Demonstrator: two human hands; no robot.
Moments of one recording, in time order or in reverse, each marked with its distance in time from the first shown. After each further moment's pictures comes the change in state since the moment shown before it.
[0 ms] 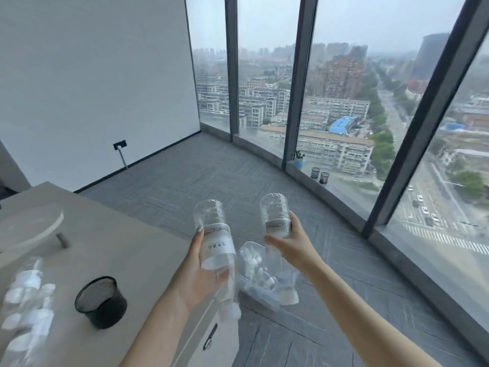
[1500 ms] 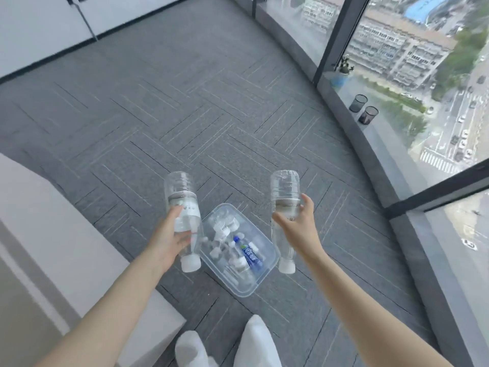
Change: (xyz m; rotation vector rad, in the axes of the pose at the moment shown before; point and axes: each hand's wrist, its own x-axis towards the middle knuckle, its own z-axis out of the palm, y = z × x) left_hand 0.507 -0.036 -0.004 0.030 0.681 -0.212; right_hand 0.484 0.233 -0.130 -0.163 -0.024 0.353
